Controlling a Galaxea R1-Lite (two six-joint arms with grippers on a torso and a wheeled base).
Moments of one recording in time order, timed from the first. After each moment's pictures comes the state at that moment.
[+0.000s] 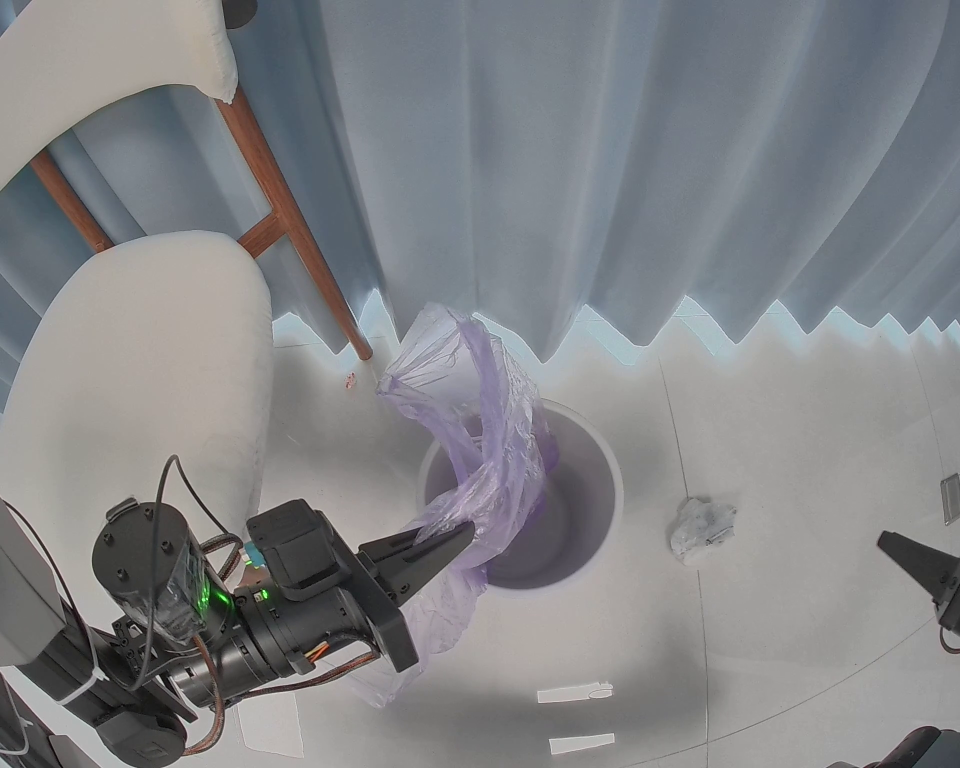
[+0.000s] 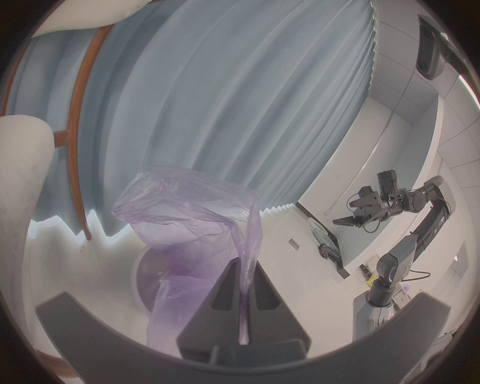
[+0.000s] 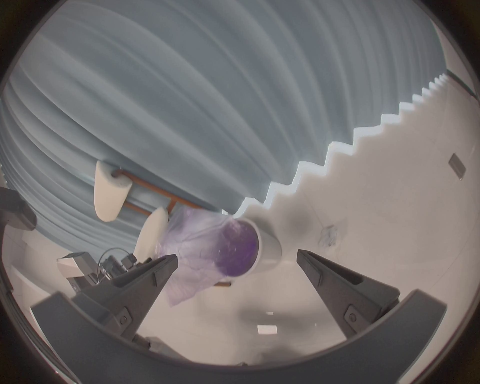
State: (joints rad) left arm -0.73 1.77 -0.26 -1.54 -0.19 -0.10; right arm 0.17 0.68 -0.31 -0.19 0.31 0.52
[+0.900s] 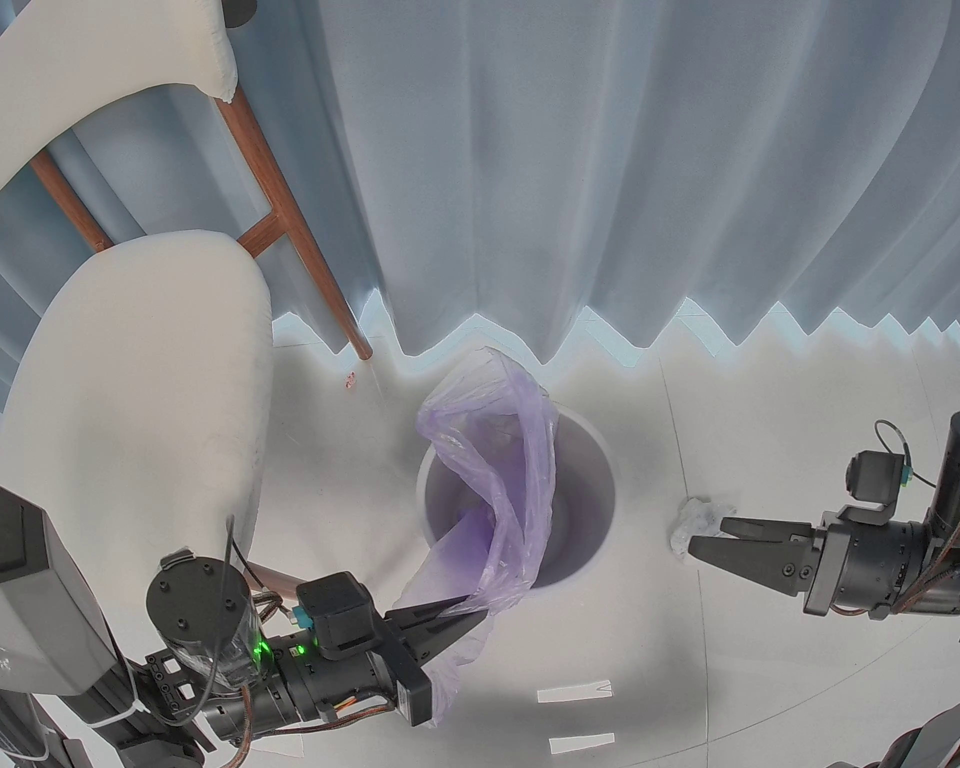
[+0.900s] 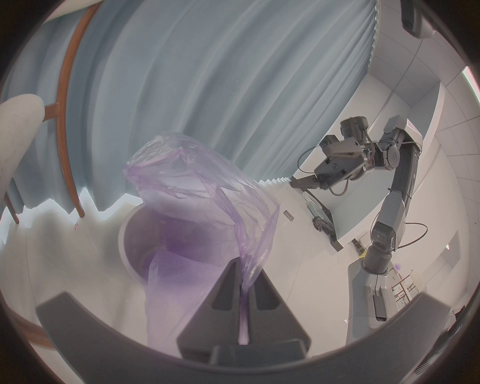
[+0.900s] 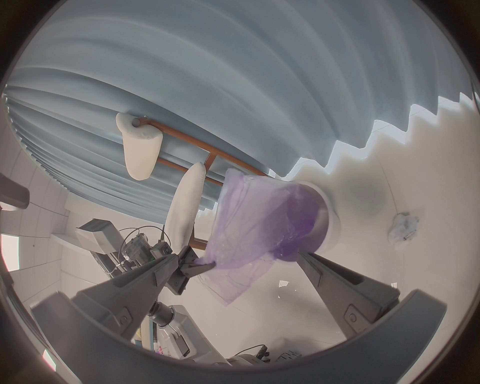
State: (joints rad) left arm -0.78 1.86 -0.18 -1.54 -0.18 -0.05; right arm 0.57 1.27 -0.41 -0.58 0.34 0.49
